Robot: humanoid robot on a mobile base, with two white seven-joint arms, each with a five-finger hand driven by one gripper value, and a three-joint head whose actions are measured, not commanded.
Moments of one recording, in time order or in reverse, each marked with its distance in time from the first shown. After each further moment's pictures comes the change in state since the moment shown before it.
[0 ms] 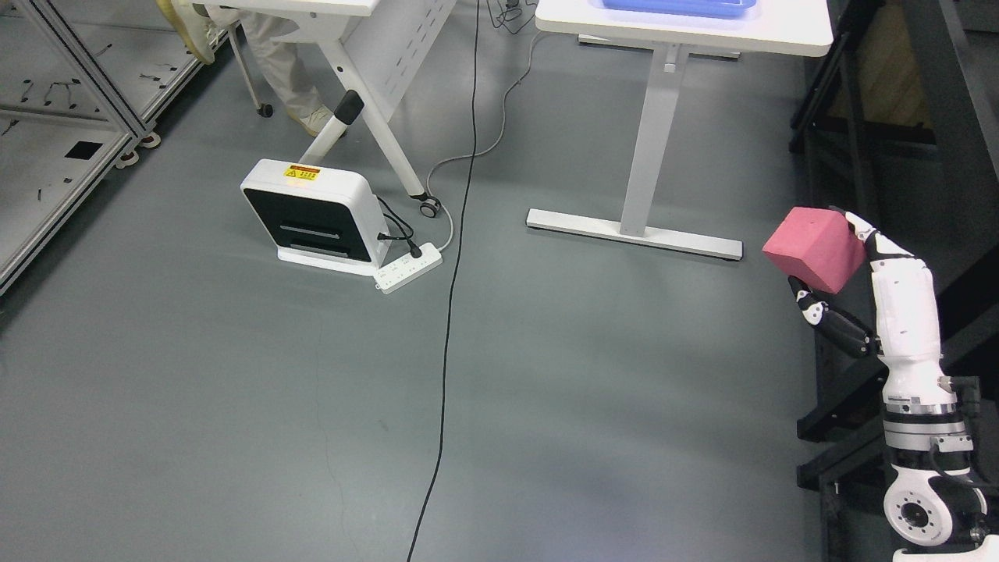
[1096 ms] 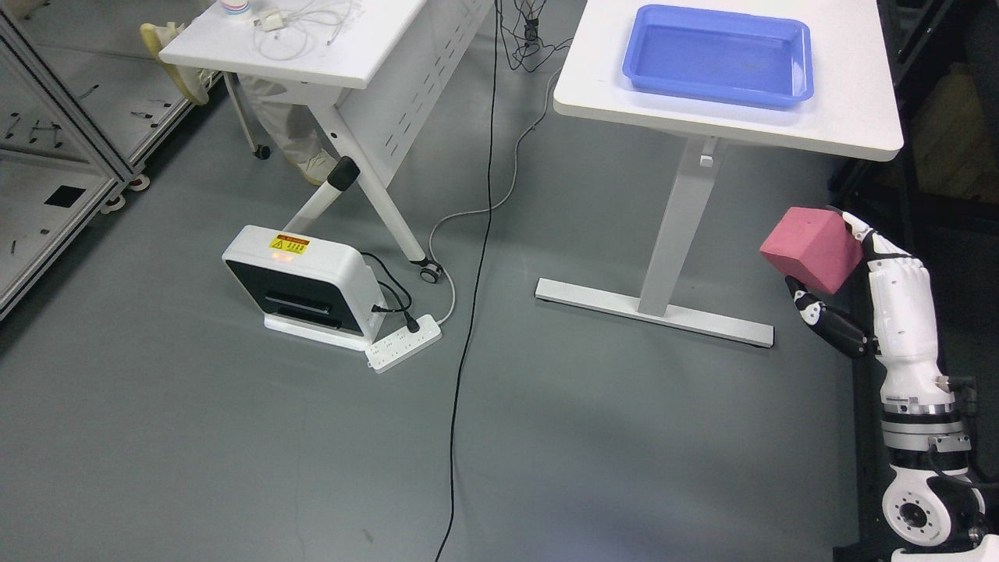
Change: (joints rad) left arm 0.000 0.000 0.000 0.000 -0.002 0.000 0.000; right arm 0.000 0.001 0.004 -0.001 0.000 -0.008 0.000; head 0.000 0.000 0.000
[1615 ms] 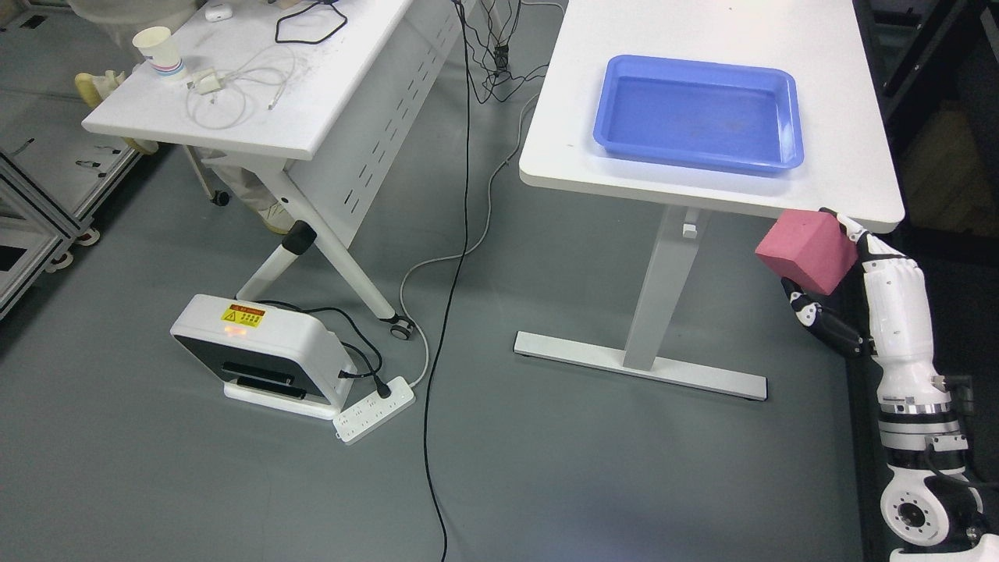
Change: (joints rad) left arm 0.000 0.000 0.000 0.000 0.000 0.000 0.000; right arm 0.000 0.000 0.005 0.000 0.000 0.000 0.001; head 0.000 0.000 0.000
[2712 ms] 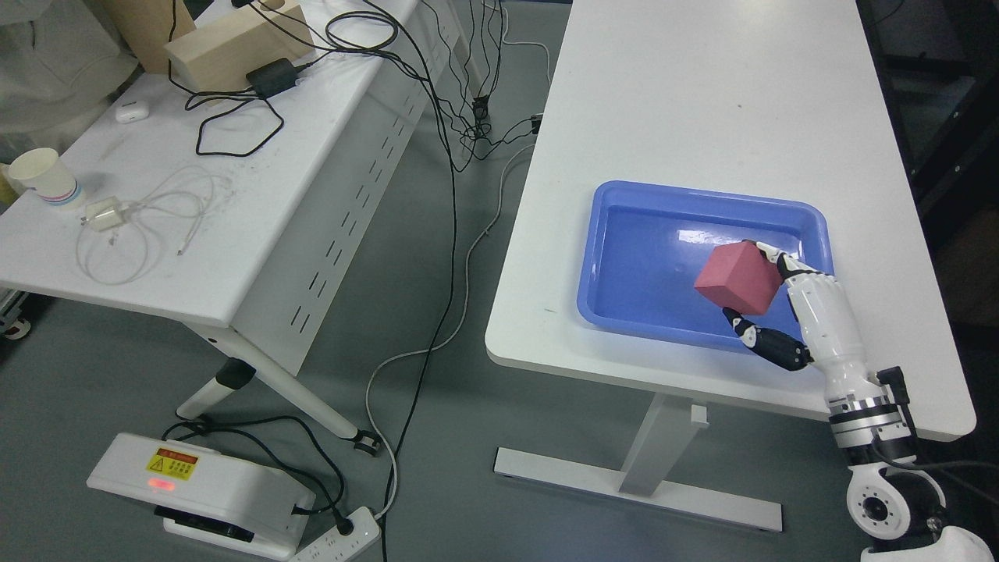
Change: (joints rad) left arm 0.000 0.000 0.000 0.000 0.000 0.000 0.000; right arm 0.000 -0.002 0.120 0.003 0.014 0.109 0.195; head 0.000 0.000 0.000
